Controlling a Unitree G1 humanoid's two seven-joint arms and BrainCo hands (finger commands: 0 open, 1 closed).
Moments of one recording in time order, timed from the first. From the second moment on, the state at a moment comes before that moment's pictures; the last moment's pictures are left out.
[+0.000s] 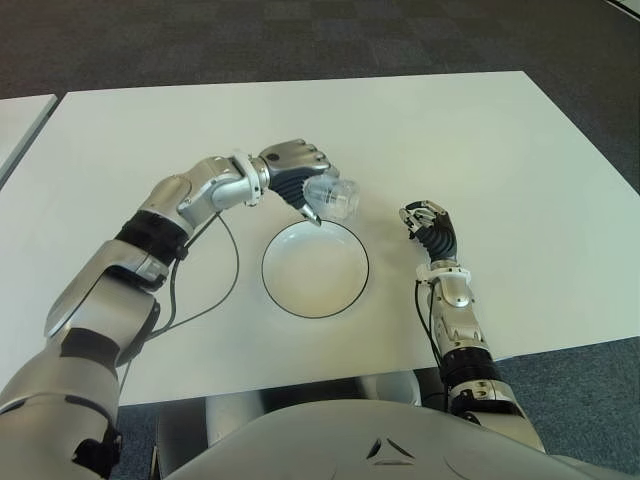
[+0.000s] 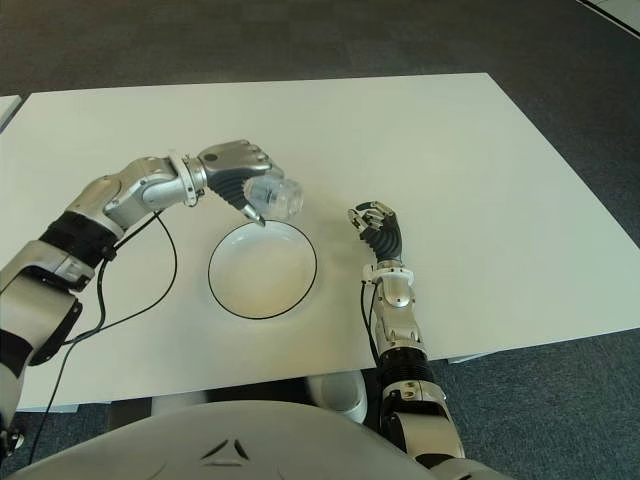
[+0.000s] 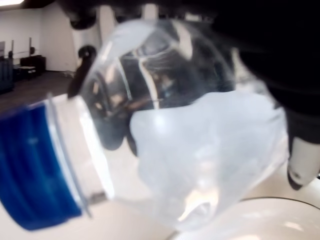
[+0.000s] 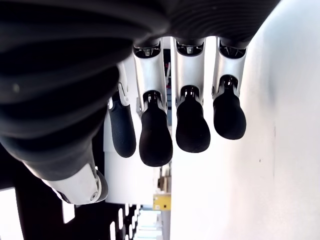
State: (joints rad) left arm -0.68 0.57 -0.53 0.49 0.63 -0.76 -0.23; right arm -0.12 -0.06 -0.09 0.47 -0.01 -0.33 -0.04
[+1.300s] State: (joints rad) left arm -0.64 0.52 -0.71 0.55 0.86 -0.95 -0.31; right arm -0.12 -0.05 -0.09 0.46 0.00 -0.33 -0.04
